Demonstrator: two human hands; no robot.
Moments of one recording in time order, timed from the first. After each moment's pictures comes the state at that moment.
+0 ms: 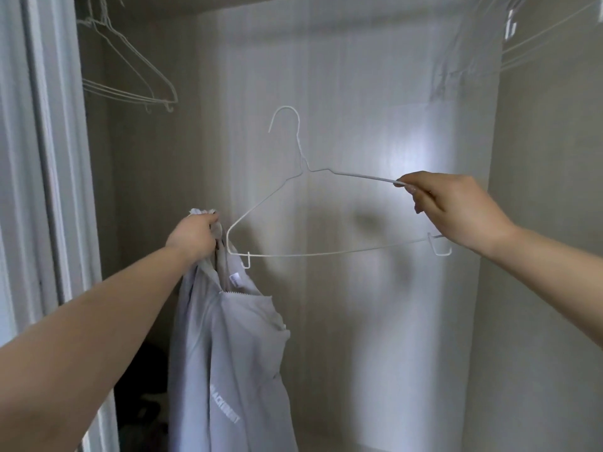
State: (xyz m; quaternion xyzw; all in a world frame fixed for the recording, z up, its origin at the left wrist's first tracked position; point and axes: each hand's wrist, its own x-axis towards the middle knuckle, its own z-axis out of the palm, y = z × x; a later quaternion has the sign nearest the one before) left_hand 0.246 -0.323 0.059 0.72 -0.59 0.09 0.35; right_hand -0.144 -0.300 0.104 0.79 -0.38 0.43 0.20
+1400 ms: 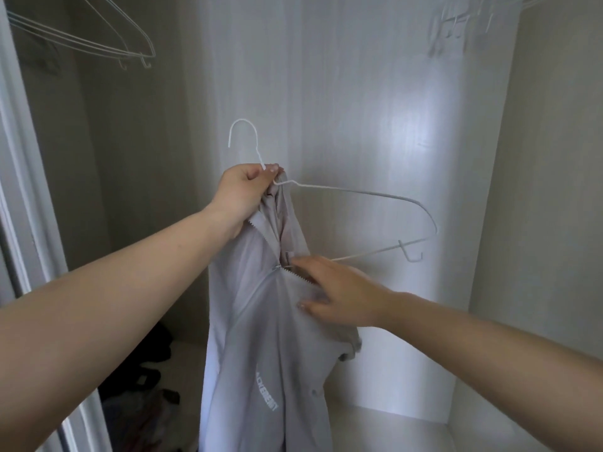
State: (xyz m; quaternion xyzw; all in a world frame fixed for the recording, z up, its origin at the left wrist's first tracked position) left_hand 0.144 -0.331 0.065 0.42 -0.57 -0.22 0.67; right_hand -0.045 -0.320 -0.034 0.94 -0.28 0.21 0.02
